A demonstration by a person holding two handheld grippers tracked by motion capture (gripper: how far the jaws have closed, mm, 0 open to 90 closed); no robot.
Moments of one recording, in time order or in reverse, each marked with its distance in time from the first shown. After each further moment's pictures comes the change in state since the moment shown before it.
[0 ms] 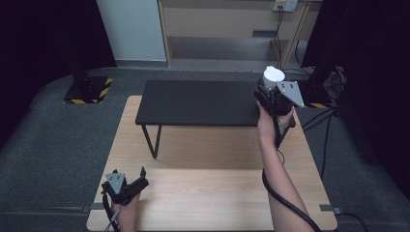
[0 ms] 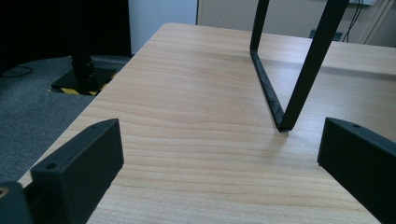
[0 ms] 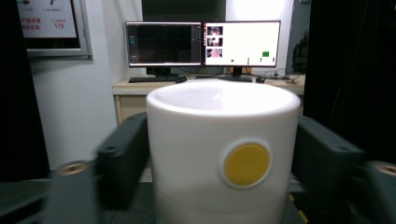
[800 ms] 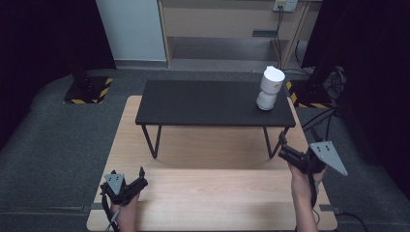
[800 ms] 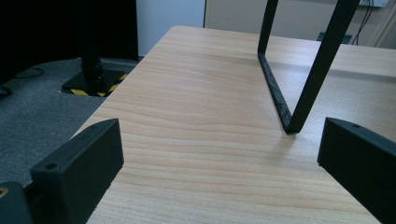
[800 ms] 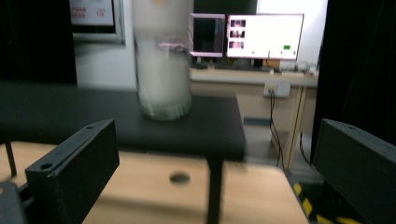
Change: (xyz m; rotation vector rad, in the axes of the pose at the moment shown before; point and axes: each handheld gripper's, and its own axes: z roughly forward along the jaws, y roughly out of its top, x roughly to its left) left arm -0.004 -0.001 -0.003 -0.010 0.032 -0.004; right arm -0.112 -0.084 -0.137 0.008 0.142 -0.014
